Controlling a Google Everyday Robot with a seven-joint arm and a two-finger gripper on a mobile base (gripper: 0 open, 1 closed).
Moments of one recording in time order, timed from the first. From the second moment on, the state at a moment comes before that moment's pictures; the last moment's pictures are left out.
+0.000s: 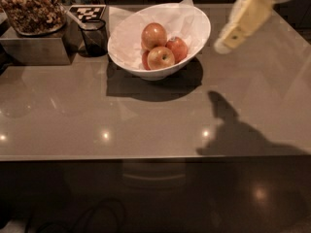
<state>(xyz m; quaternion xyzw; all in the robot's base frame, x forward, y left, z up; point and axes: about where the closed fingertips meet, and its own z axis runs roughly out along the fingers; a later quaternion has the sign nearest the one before) 0.552 -0.146 1.050 -0.58 0.74 0.06 0.34</state>
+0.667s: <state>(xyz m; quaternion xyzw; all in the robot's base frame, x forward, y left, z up) 0.631 -0.066 0.993 -0.64 0.72 0.08 0.27</state>
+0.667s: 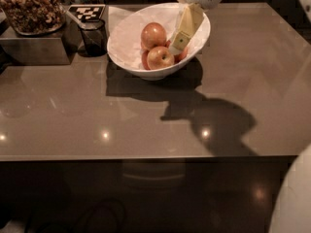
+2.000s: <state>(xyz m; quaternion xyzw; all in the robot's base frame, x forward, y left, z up) 0.675 -0.054 0.980 -0.58 0.74 0.14 0.31</state>
